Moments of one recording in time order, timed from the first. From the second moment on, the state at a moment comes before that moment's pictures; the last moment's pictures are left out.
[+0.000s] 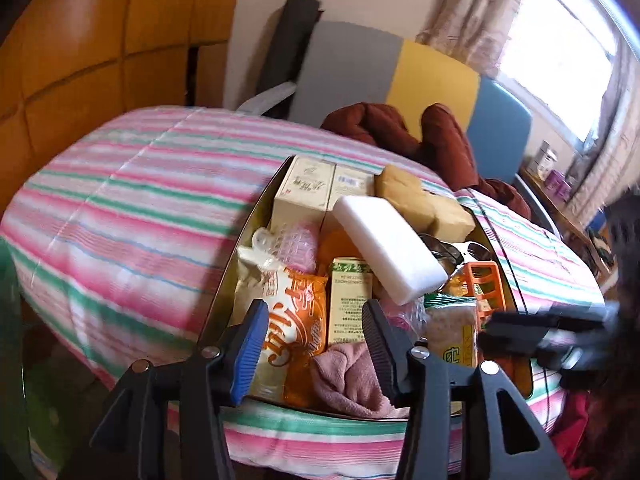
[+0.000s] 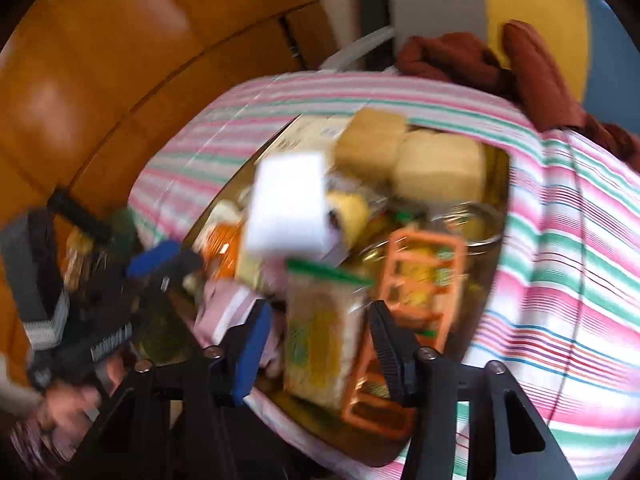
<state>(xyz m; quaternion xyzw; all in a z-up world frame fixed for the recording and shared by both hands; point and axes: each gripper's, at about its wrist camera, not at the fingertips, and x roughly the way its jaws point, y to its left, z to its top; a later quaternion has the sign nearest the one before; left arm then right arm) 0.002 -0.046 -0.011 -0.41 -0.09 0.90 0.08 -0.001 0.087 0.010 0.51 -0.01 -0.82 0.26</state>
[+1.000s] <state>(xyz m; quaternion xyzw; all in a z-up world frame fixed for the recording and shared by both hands) 0.031 -0.021 0.040 -0.42 -0.02 0.91 -0.03 0.024 0.089 0.056 0.42 0.05 -0.90 0.11</state>
